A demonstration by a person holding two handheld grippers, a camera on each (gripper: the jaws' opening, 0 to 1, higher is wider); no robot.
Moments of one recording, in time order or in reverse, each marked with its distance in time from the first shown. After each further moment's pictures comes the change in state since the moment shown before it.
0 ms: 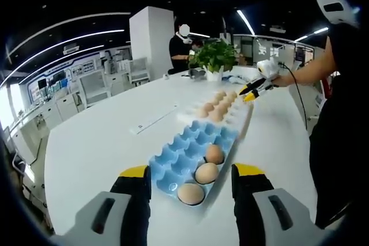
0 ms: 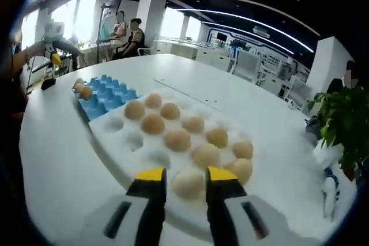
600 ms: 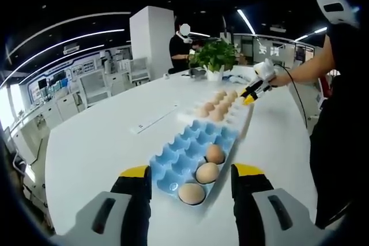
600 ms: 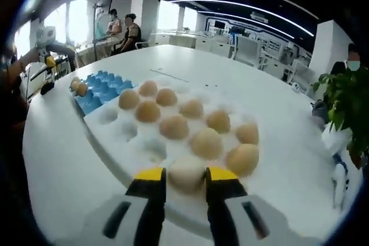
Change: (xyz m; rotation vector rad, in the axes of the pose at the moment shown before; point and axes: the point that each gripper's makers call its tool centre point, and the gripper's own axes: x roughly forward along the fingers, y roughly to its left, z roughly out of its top) left arm 0.000 0.001 0.001 0.001 0.004 0.004; right arm 0.013 0.001 -0.017 0.060 0.082 0.062
